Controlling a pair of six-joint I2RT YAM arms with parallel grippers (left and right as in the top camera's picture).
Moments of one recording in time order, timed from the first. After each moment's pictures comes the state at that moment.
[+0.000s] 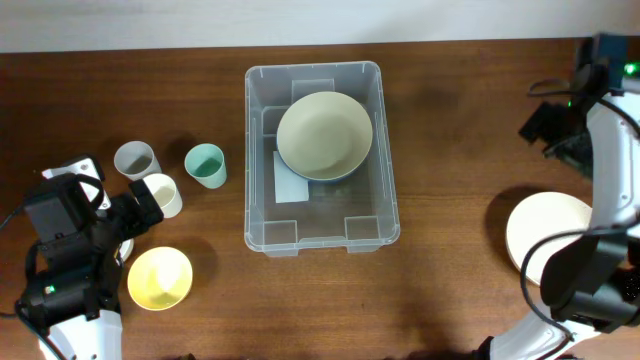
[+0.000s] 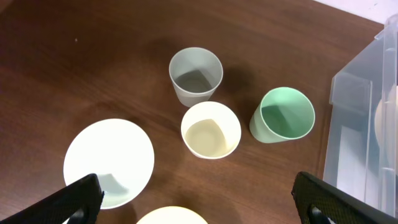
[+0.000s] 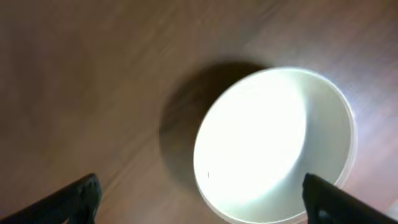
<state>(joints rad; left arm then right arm) 0.33 0.99 1.01 -0.78 0.01 -0.10 -0.30 1.89 1.80 -1.35 0.21 0.52</state>
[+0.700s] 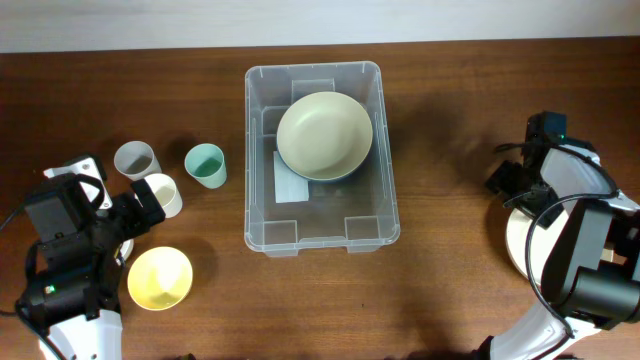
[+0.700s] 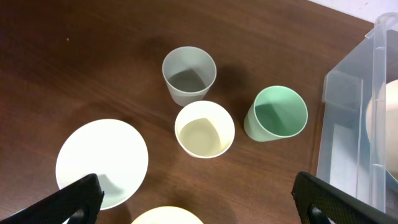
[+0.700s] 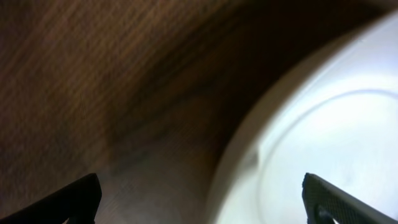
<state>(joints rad) 0.33 0.99 1.01 -0.78 0.03 -0.10 -0.30 1.91 1.23 -0.80 0.19 0.52</state>
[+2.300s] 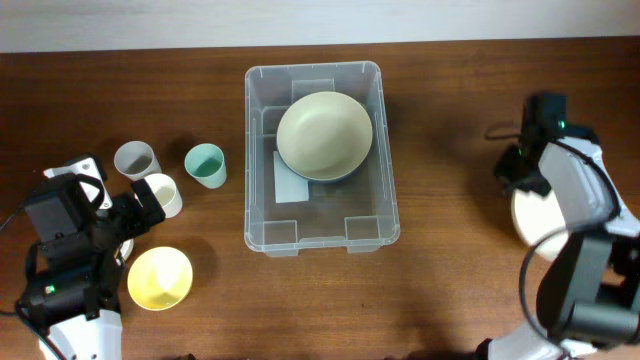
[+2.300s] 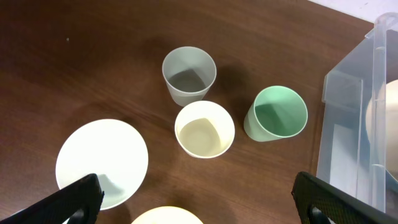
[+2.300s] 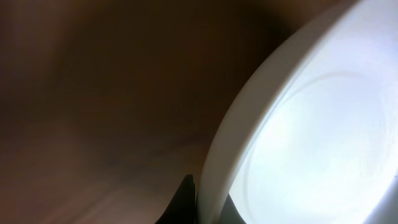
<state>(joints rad) 0.33 0.99 1.01 -0.78 0.03 -0.10 -0.20 1.77 1.35 -0.89 0.21 0.40</state>
